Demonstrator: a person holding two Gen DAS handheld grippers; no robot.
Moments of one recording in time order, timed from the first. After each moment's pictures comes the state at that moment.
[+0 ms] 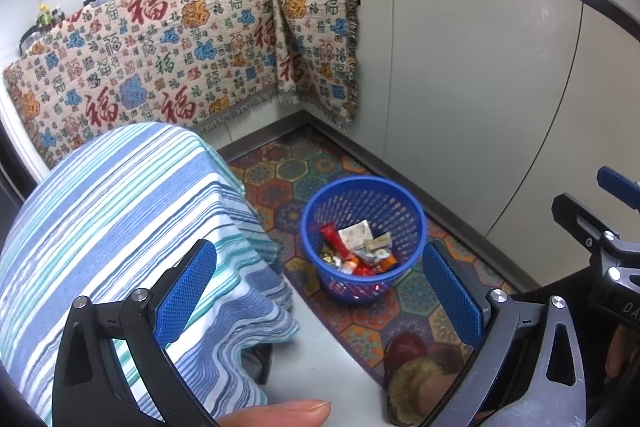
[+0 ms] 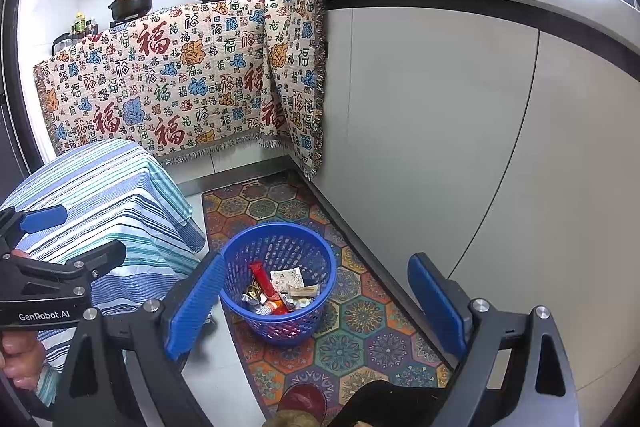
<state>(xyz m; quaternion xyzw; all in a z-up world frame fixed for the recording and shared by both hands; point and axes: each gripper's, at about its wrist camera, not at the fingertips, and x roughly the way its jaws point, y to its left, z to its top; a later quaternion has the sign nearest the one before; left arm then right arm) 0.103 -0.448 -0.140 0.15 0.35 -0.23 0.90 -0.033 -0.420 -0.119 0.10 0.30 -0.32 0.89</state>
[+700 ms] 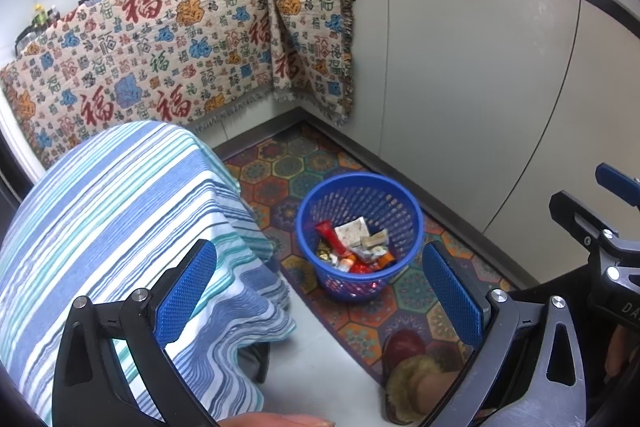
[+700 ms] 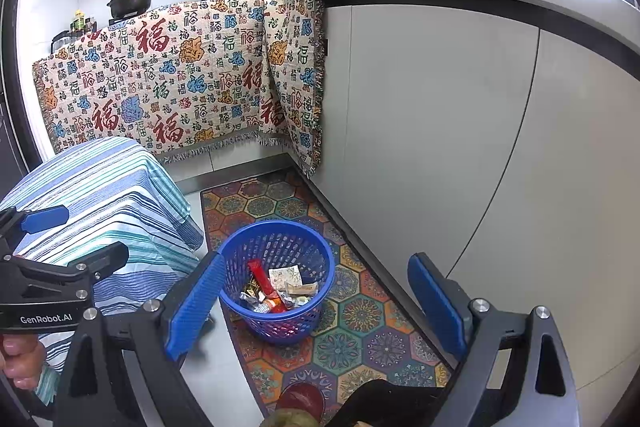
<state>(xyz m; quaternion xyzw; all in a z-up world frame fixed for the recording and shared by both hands) 0.103 -0.453 -0.143 0.15 0.35 -0.24 0.89 -0.033 -0.422 -0.122 0.10 0.31 -0.32 0.89</state>
